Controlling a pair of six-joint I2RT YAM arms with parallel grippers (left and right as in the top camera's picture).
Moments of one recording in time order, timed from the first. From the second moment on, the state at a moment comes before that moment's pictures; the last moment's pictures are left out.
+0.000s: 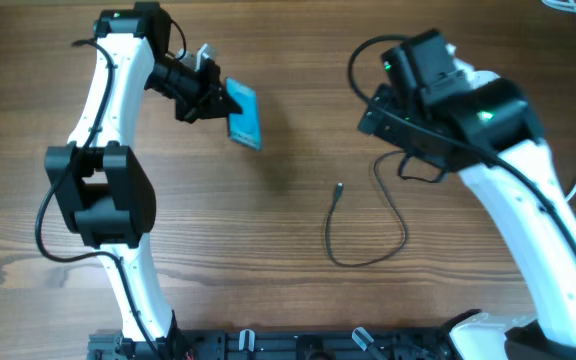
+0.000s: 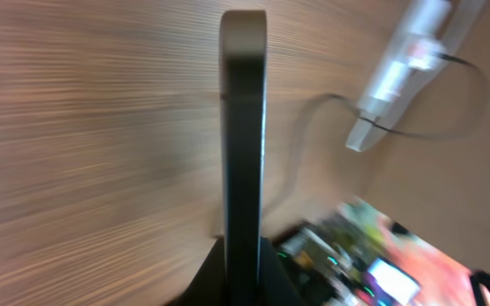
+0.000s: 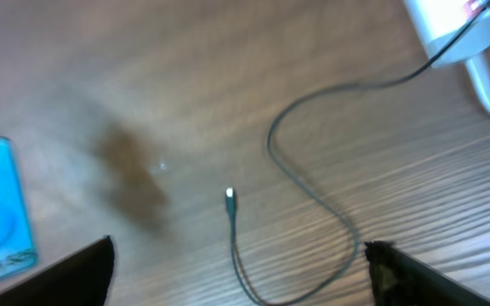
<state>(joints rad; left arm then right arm) -0.02 2.19 2.01 -1.48 0.74 -0.20 0.47 1.54 1.71 -1.36 0.20 0.86</state>
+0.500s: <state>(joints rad) -0.02 2.14 2.01 -1.47 0.39 -0.36 0.49 1.80 1.18 -0.92 -0.15 0.80</state>
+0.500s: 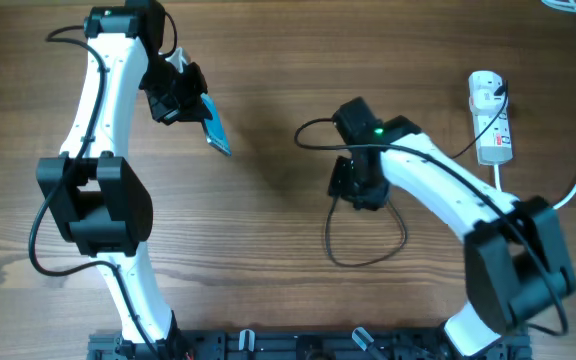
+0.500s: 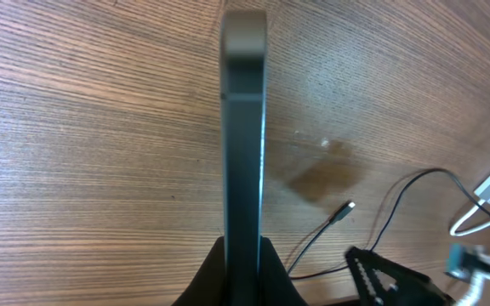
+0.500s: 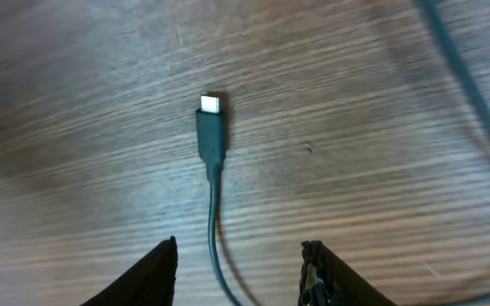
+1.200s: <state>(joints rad) -0.02 2.14 2.01 -1.45 0.39 -0.36 0.58 1.92 1.18 -0.81 -0.04 0.89</state>
